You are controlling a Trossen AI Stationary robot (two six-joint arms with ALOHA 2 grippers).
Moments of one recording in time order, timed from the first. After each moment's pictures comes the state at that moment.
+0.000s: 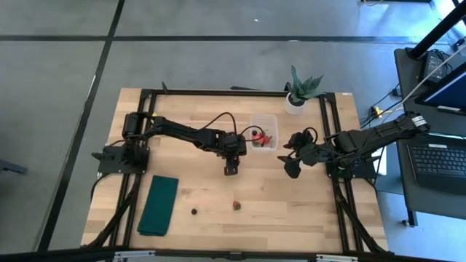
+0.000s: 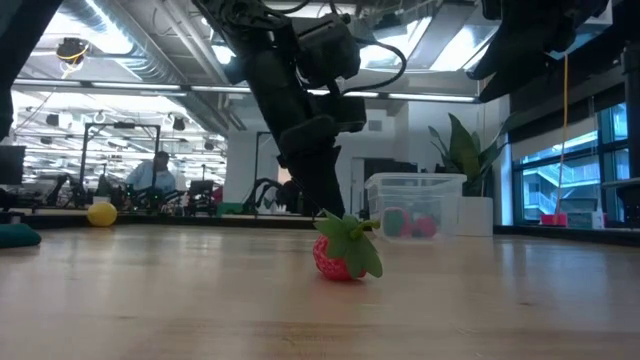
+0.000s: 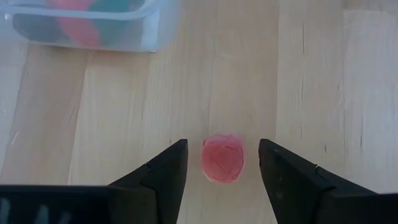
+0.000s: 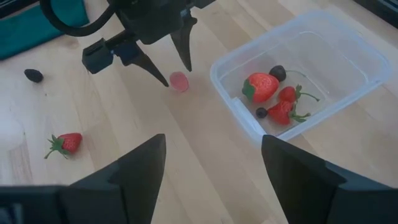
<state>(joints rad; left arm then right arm) 0.05 1.95 1.27 -0.35 -0.04 -0.04 0.31 1.02 0.83 -0.67 0.45 0.72</state>
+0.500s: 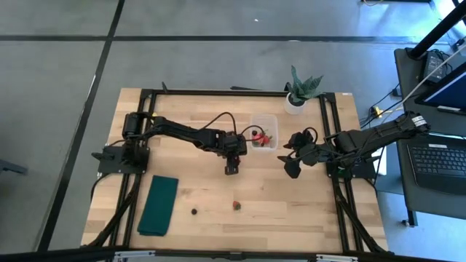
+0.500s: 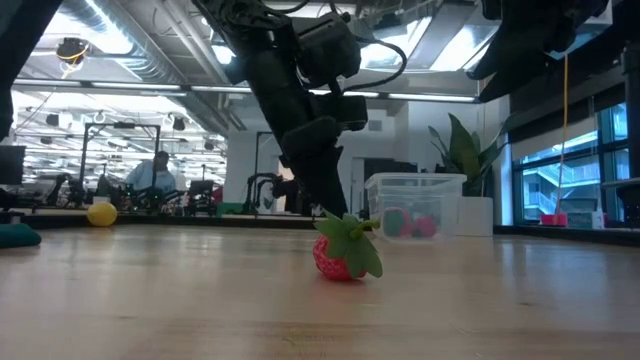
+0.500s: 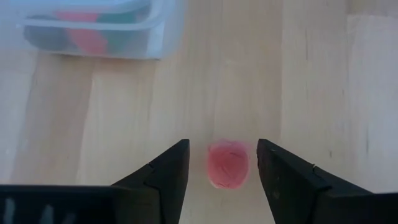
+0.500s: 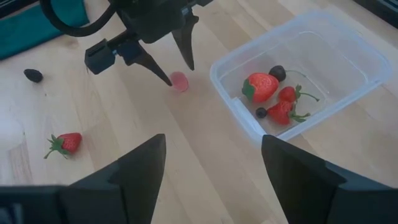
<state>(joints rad) 0.05 1.95 1.27 -0.34 -0.06 -0.03 0.31 1.02 0.83 -0.67 0.45 0.72</state>
